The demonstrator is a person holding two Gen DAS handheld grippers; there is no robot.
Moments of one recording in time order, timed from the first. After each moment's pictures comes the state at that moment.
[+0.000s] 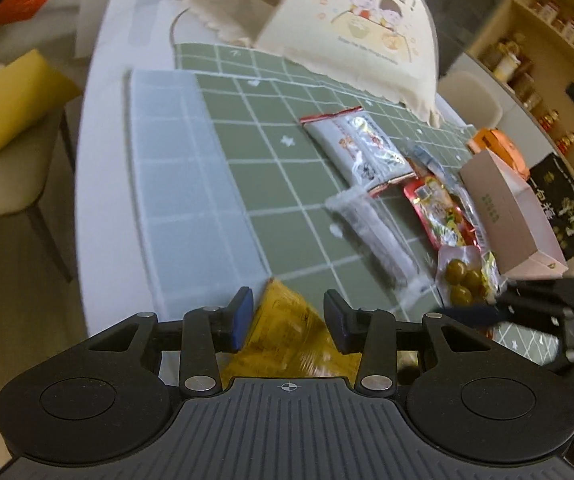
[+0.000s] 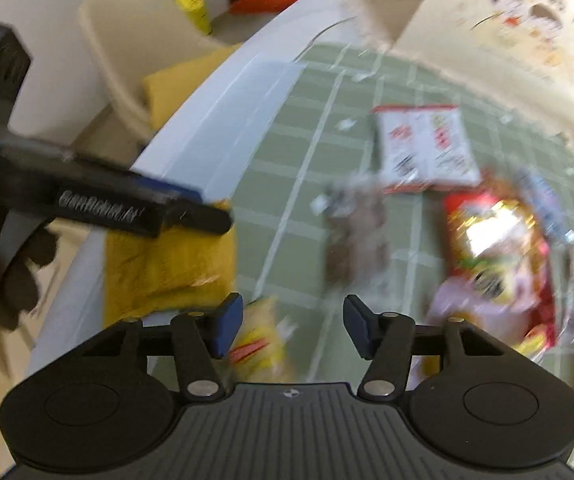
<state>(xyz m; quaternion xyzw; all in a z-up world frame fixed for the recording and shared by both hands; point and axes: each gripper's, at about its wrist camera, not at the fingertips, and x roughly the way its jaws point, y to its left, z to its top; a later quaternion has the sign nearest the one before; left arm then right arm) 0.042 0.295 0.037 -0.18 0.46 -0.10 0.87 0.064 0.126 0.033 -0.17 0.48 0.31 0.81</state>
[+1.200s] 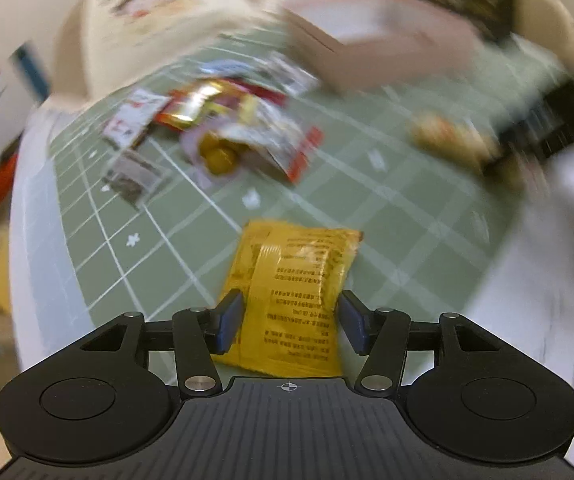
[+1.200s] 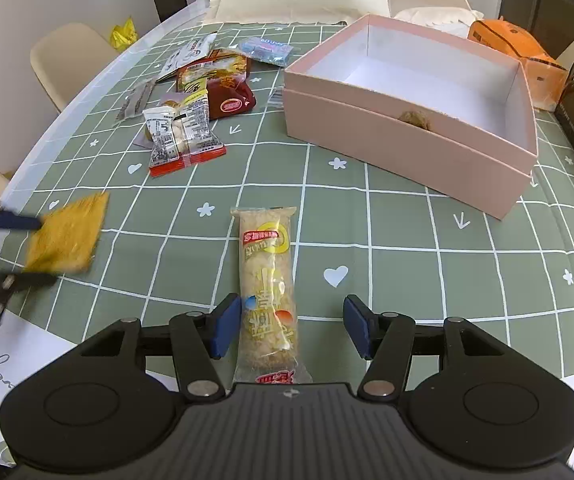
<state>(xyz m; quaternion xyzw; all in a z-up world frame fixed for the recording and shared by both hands) -0.064 0.014 0.055 0.12 0.46 -0.08 0.88 -0.007 -0.198 0.030 -0.09 0.47 0.24 0.85</state>
